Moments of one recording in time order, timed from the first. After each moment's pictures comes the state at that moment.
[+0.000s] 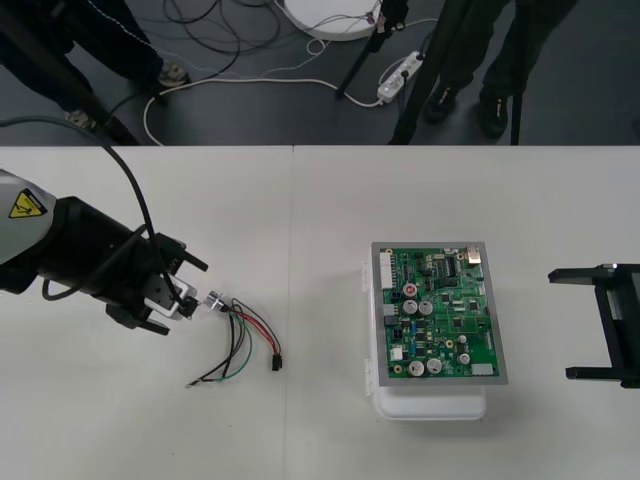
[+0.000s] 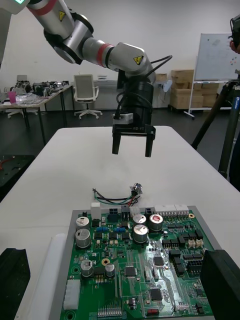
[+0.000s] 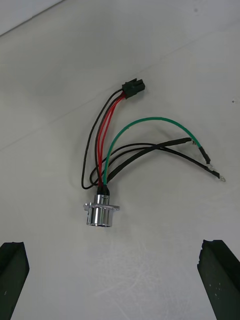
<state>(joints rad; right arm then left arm) -0.12 -1.20 0.49 -1.37 0.33 -1.47 0.74 -0.55 1.11 -0.66 -1.77 -1.67 -1.13 -0.01</state>
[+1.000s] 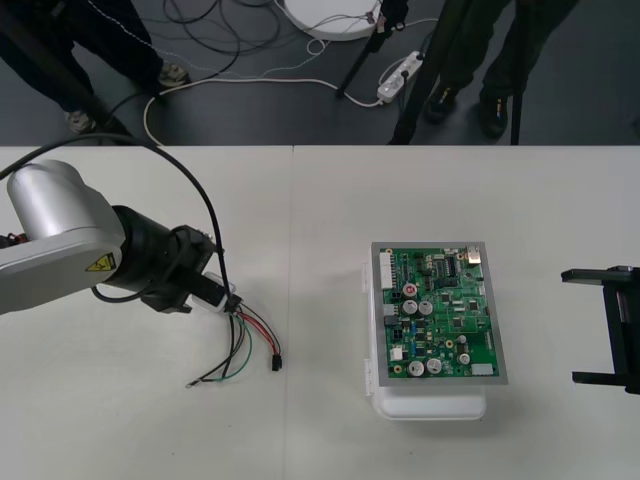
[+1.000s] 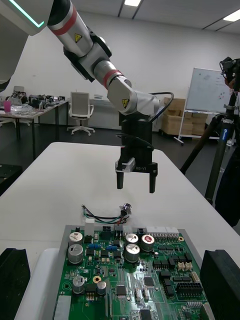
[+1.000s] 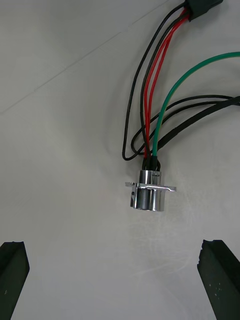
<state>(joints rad) -0.14 -1.20 0.56 -1.33 0.22 -1.54 0.91 -0.80 1.10 -1.08 -1.80 -2.09 -0.89 0.42</state>
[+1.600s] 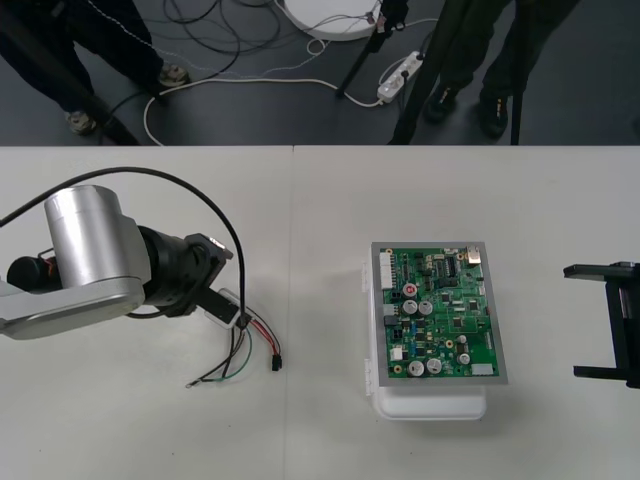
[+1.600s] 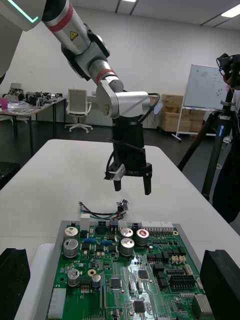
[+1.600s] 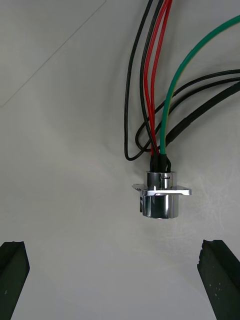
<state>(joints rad) -0.15 -1.20 0.56 -1.31 0.22 -1.54 0.90 -0.84 1.06 -1.20 -1.85 -2.40 -0.89 0.58</state>
